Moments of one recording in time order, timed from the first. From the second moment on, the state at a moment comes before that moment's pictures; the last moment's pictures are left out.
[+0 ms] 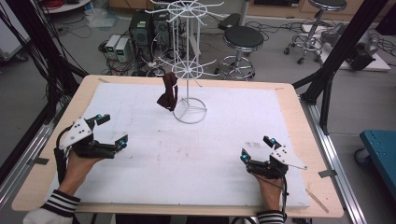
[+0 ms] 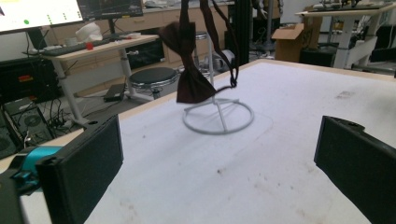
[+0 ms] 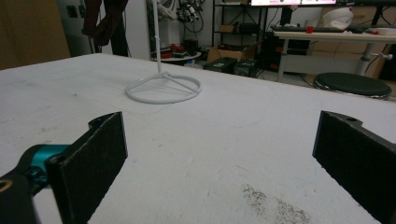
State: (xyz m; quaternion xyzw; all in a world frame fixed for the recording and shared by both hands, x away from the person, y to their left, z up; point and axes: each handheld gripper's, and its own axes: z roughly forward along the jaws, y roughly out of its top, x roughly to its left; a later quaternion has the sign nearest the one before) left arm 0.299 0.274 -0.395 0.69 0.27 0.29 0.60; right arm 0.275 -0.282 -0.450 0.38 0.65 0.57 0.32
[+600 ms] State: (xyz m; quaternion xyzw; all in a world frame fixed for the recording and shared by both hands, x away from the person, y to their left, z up) left arm 0.286 0.281 -0.451 0.66 0.29 0.31 0.62; right arm 0.276 -0.282 -0.450 0.38 0.65 0.57 0.33
